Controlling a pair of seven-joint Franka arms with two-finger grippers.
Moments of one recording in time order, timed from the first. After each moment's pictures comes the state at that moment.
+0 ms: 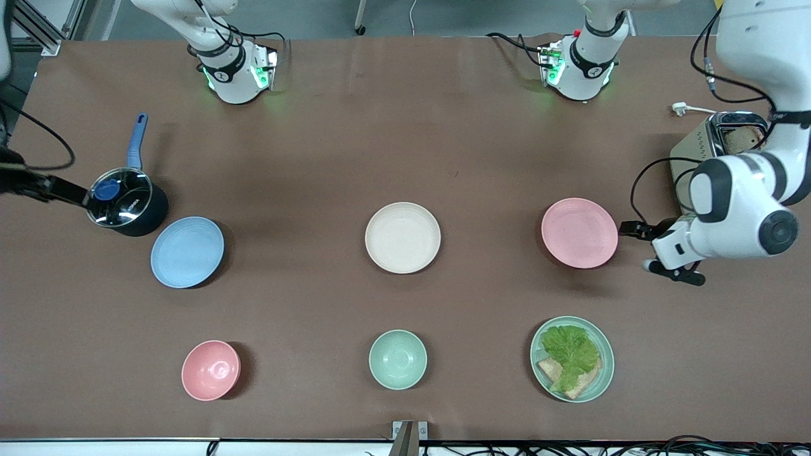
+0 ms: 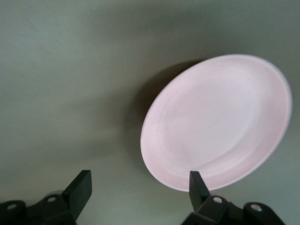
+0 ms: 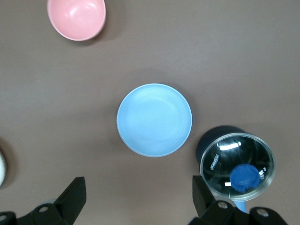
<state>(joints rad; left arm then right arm) -0.03 0.47 0.09 -1.86 -0.11 1.98 0.41 -0.10 0.11 -0.06 -1.72 0.08 1.76 -0.01</state>
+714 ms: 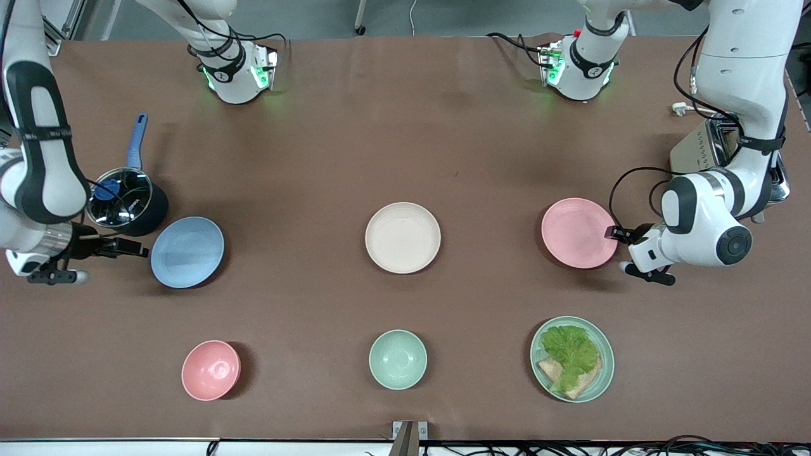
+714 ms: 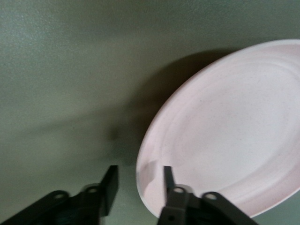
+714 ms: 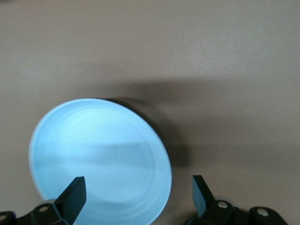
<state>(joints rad) -0.03 0.53 0.08 -1.93 -0.15 2.10 0.42 -0.25 0.49 -0.07 -1.86 0.28 2.18 -0.49</state>
